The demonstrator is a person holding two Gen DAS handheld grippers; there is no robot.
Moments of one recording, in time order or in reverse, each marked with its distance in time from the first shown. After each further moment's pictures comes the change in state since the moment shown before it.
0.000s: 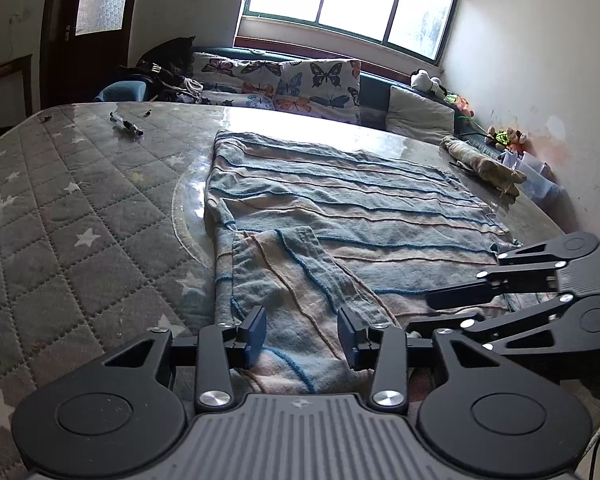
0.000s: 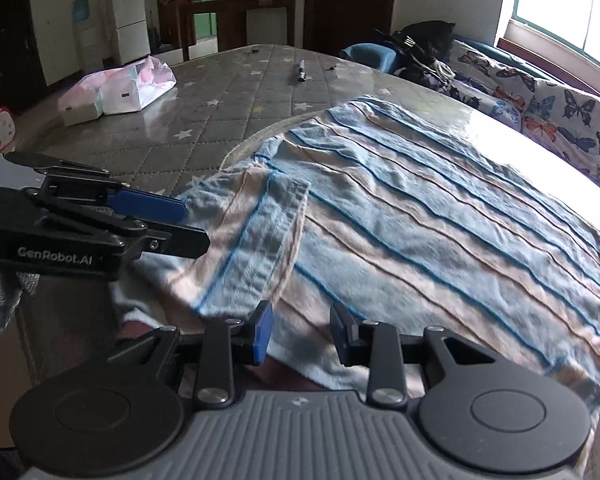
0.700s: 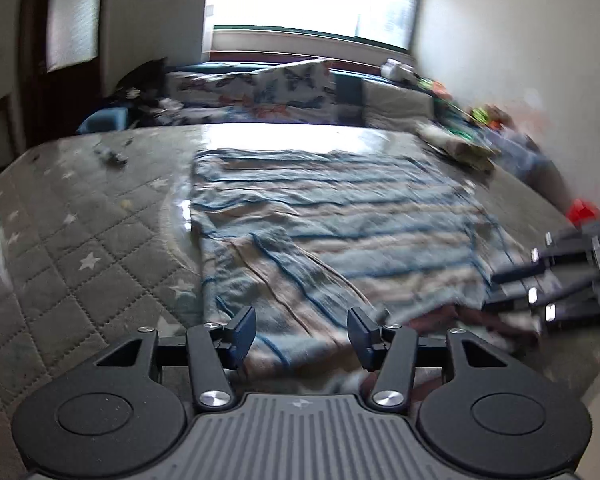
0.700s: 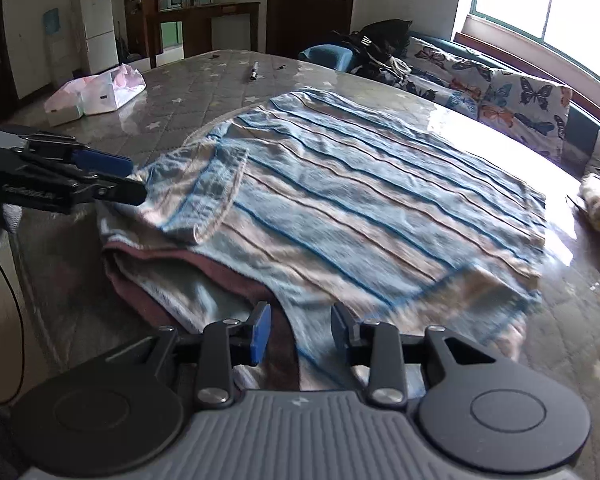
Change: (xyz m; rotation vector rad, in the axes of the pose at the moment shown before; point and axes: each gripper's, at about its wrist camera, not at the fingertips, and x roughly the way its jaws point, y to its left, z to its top) left arm -0.034 -0.023 -0.012 0.181 -0.010 -0.019; right arm -0.064 -0.029 -0.056 0.048 -0.011 -0.088
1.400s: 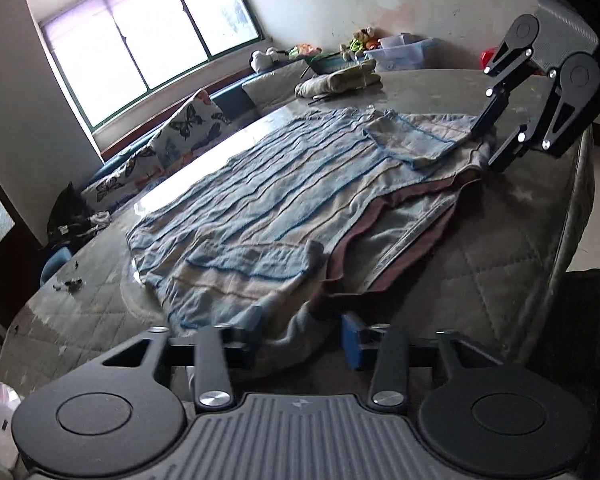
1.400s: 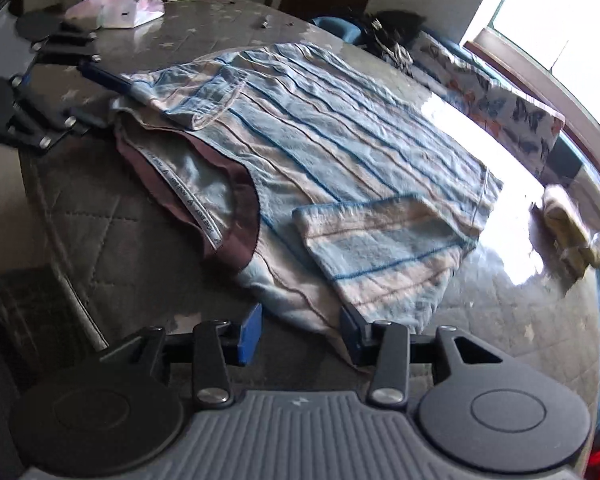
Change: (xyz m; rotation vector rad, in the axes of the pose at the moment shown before) left arm -0.002 -0.042 -0.047 0.589 -0.048 -0.034; right arm -0.035 0.005 -0.054 -0.216 0.094 -0.129
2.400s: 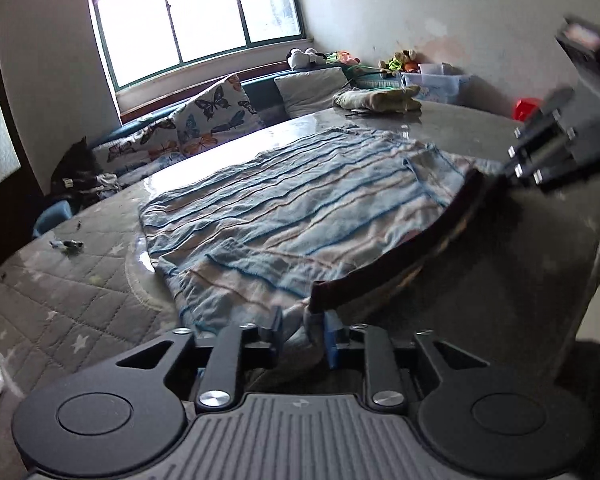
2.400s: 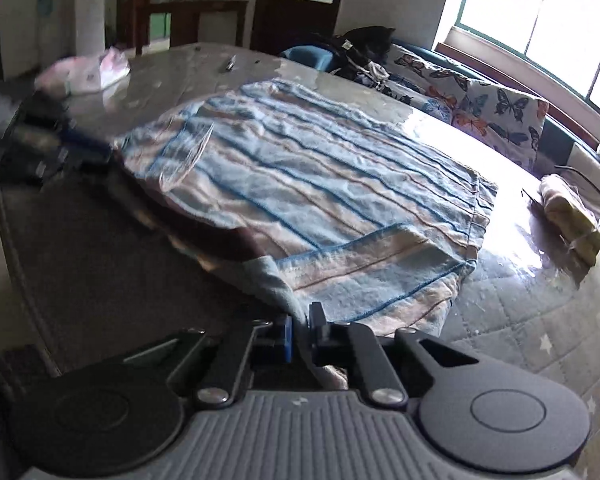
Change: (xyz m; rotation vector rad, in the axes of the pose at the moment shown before) left arm 0.000 0.032 0.008 -0.195 0.004 -0.004; right arm 0.010 -0.032 0.015 0.186 -0.106 0.045
